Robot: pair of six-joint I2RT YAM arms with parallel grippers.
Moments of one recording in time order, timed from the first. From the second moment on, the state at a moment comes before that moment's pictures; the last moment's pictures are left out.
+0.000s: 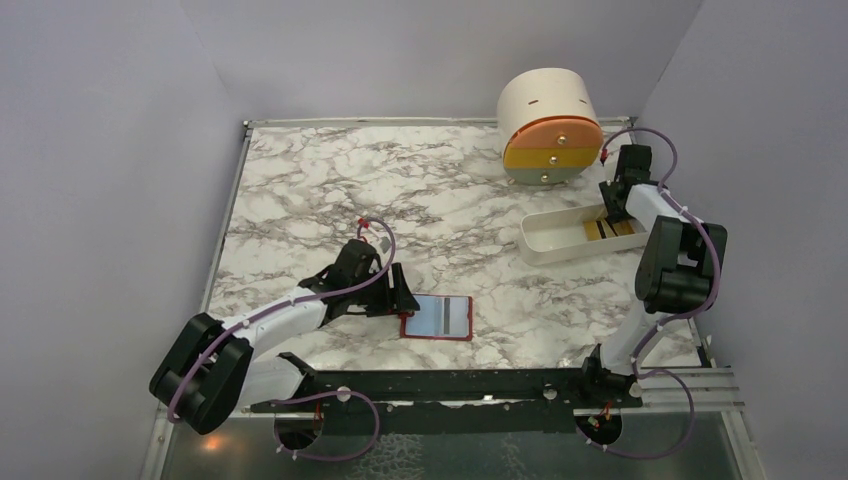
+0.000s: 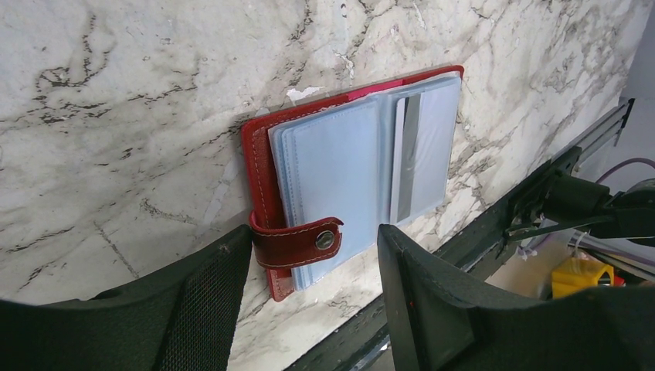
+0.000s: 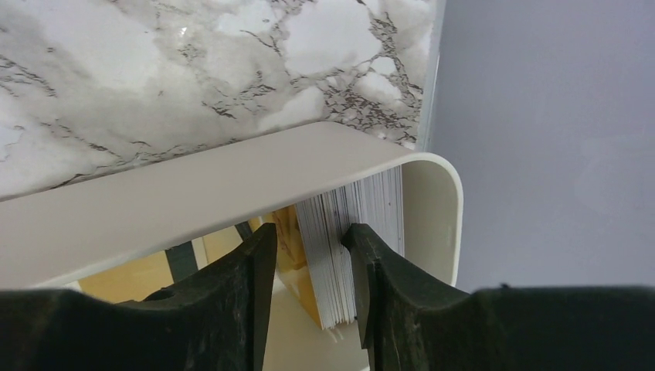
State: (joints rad) left arm -0.59 1.19 0.45 -0.10 0.37 -0.75; right arm -0.20 1.80 1.21 -0.35 0.29 -0.49
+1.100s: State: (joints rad) left arm -0.59 1.23 0.45 -0.06 0.38 -0.75; right arm -0.20 1.79 1.23 -0.37 0.33 -0.51
